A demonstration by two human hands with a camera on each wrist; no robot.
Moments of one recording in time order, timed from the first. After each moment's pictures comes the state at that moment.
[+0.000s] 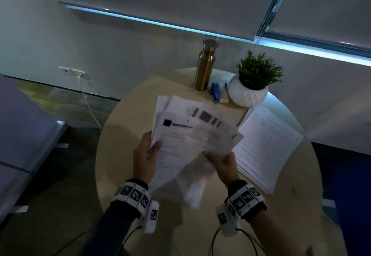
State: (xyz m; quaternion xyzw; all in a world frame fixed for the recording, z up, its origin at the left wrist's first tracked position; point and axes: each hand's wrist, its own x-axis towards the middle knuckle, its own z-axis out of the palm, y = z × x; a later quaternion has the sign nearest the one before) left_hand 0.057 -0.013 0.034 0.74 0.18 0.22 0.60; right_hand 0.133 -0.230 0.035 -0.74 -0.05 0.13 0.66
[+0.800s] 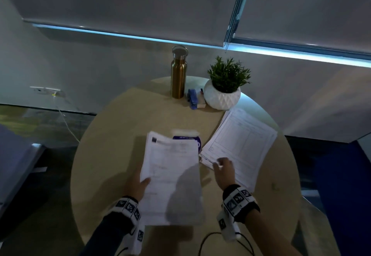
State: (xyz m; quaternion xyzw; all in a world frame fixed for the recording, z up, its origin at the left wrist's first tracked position) left_hand 0.059 -0.027 -0.052 0.80 0.32 -0.08 0.50; right_hand 0.158 -0.291 -0.011 -0.91 0.12 0.13 0.39
